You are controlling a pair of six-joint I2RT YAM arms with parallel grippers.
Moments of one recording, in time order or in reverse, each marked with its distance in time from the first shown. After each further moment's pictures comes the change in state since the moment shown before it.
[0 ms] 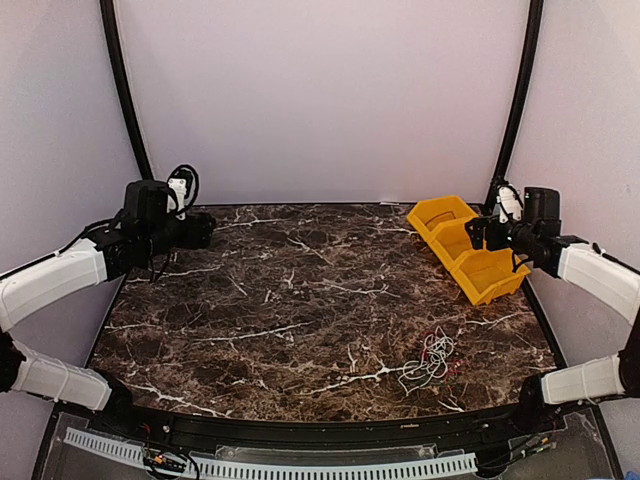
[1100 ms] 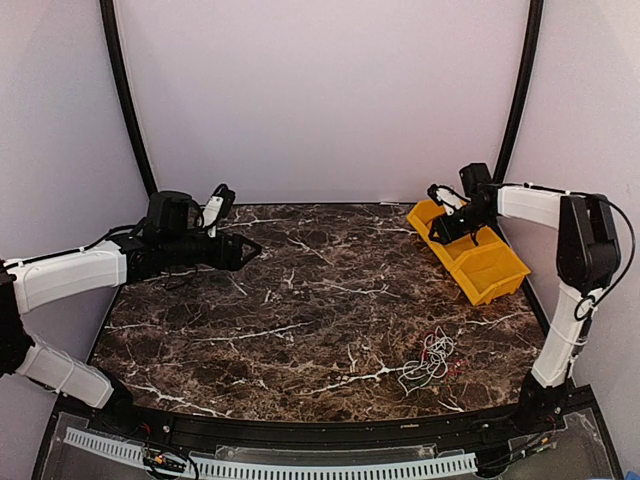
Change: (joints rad) left arm -0.064 0.122 -0.042 0.113 0.541 -0.052; right arm 0.088 0.667 0.591 -0.403 -0.131 -0.212
